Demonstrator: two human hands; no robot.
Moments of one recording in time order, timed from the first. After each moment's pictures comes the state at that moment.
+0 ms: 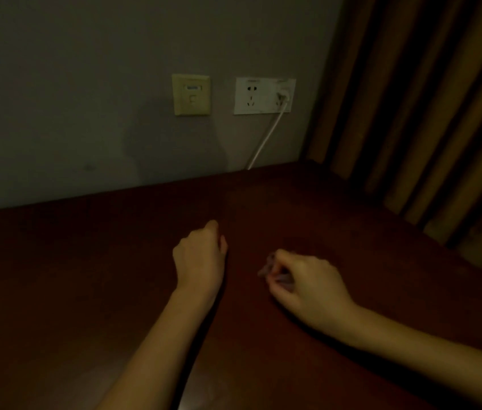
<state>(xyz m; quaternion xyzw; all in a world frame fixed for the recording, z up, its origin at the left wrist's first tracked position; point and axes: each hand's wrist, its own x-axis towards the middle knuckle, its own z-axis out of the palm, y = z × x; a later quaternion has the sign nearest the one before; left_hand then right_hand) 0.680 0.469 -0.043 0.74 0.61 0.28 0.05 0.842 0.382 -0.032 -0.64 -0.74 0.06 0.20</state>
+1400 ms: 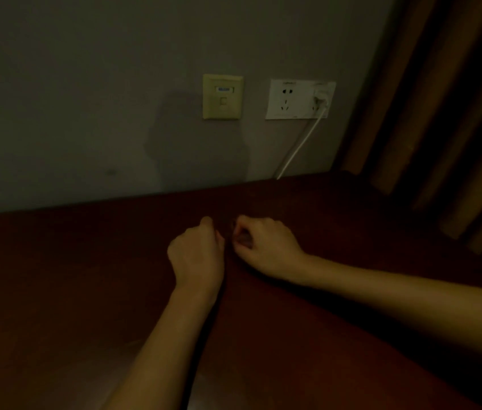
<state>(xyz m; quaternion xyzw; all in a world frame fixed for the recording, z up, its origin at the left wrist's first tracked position) 0.653 0.526 -0.048 0.68 0.69 0.25 -0.01 0.784 0.524 -0.028 -0.58 -0.79 0.06 0.17</state>
